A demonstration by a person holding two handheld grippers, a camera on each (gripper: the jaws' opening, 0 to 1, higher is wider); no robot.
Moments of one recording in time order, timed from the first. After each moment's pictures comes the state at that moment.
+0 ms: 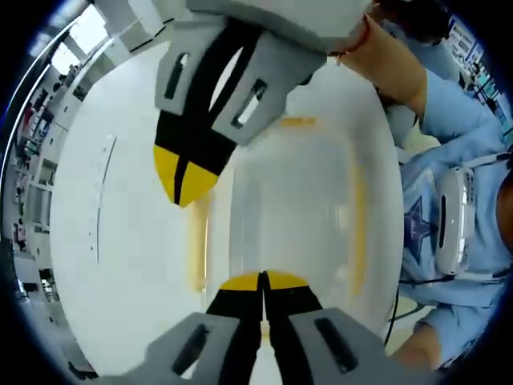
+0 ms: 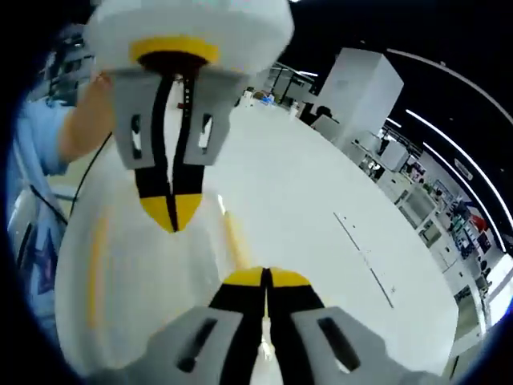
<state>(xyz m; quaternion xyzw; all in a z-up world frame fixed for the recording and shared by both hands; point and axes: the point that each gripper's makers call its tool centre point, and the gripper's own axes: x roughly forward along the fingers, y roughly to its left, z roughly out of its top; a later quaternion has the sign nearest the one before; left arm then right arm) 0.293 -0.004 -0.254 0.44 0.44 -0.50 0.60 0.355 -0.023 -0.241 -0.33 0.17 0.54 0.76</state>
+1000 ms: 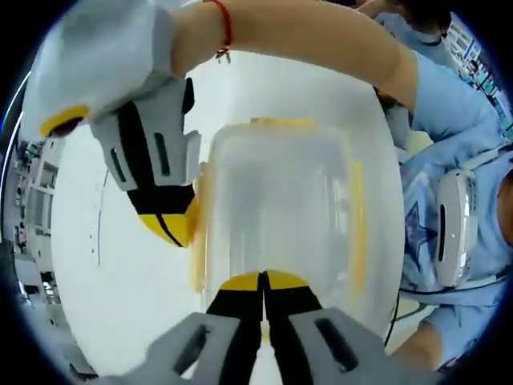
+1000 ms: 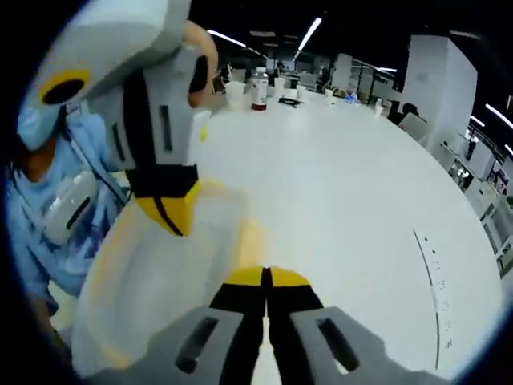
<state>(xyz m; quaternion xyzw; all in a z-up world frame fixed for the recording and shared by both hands) 0.294 -0.009 -0.259 0.44 0.43 -0.51 0.60 0.368 0.004 -0.268 -0.30 0.22 0.72 0.59</state>
